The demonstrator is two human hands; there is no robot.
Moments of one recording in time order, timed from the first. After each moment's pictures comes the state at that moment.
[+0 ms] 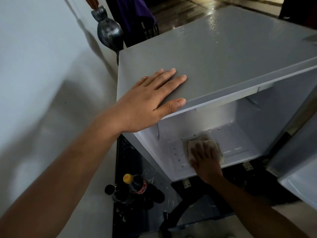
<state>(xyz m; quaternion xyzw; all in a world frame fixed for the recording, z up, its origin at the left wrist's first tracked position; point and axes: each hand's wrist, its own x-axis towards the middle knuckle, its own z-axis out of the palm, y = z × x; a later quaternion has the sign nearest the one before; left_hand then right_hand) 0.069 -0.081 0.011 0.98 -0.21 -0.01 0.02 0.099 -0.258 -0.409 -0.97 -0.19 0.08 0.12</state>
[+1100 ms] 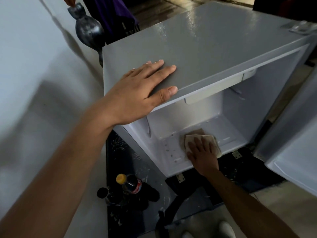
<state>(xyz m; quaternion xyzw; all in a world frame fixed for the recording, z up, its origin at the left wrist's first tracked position) 0.071 -0.080 0.012 0.98 -0.22 0.00 0.05 0.088 -0.270 -0.405 -0.98 -0.10 0.09 0.17</state>
